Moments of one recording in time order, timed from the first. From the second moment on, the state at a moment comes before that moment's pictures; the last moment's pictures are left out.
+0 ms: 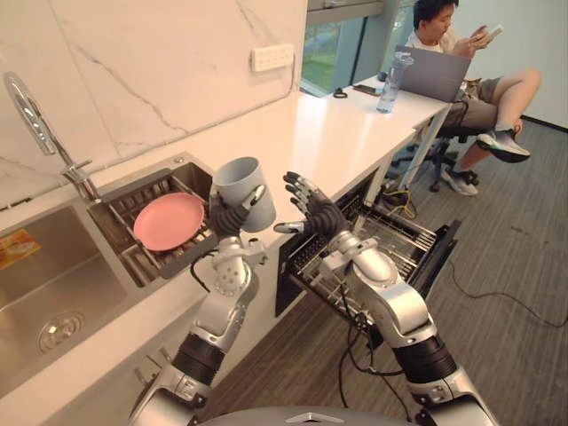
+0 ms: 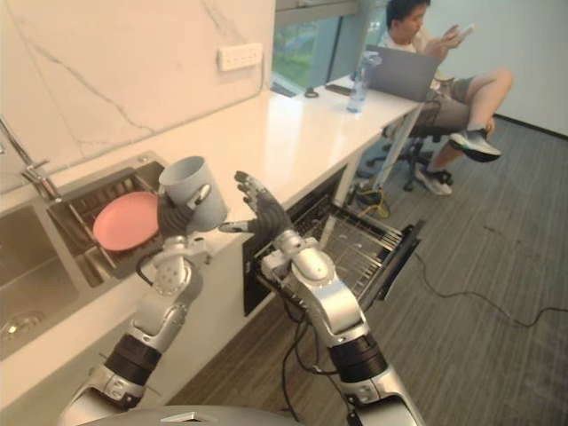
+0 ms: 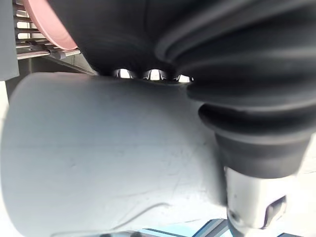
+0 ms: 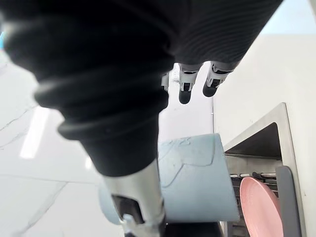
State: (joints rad) left arm -0.27 -0.02 -0.37 0.09 -0.29 -0.14 0.67; right arm -0.27 -0.27 0.27 -0.25 0.31 0.28 0.07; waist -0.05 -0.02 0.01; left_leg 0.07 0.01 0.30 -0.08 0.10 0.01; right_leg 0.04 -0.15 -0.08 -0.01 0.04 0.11
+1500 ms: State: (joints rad) left arm -0.28 -0.03 -0.44 0.10 -0.24 -0.11 0.74; right arm -0.46 -0.20 0.43 -0.06 0.23 0.38 -0.08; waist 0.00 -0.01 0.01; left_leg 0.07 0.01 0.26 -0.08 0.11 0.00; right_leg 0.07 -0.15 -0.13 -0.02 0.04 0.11
